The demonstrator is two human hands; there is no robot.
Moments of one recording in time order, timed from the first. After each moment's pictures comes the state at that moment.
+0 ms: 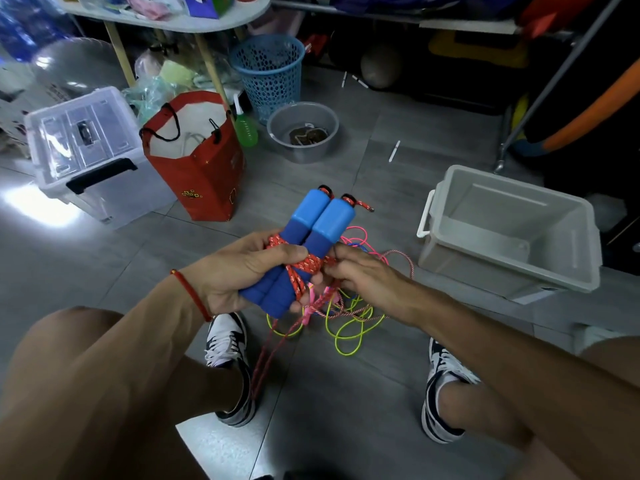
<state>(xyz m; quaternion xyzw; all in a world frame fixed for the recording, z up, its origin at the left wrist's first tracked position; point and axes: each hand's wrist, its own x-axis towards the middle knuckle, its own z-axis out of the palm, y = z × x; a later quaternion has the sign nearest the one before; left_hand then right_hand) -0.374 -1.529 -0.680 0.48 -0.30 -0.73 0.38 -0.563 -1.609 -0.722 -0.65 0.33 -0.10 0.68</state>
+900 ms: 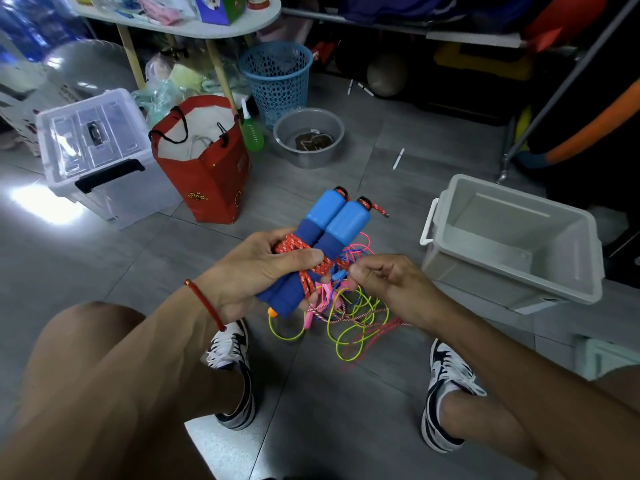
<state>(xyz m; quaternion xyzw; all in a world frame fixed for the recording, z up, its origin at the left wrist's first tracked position) -0.386 -1.525 -0.671 0.56 -0.32 -0.63 0.43 -0.597 -1.617 -0.728 -0.76 0.33 -0.16 0.54</state>
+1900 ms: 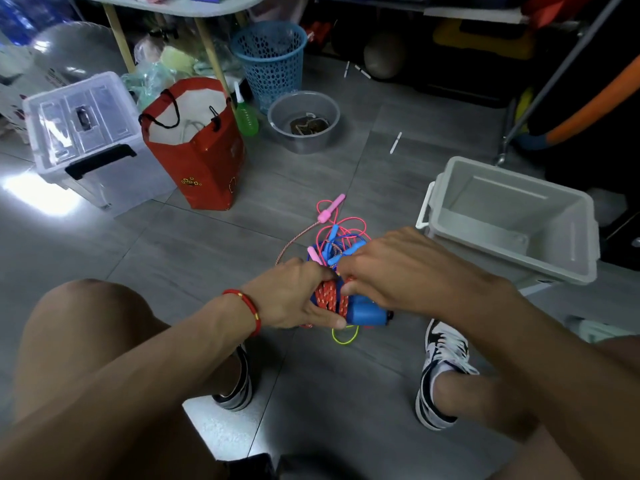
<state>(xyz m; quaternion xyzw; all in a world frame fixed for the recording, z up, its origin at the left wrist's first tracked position) -0.421 -1.525 -0.720 0.62 -0.72 -0.32 0.07 -0.594 -1.605 -0.671 -0.98 0.16 0.05 -0.04</state>
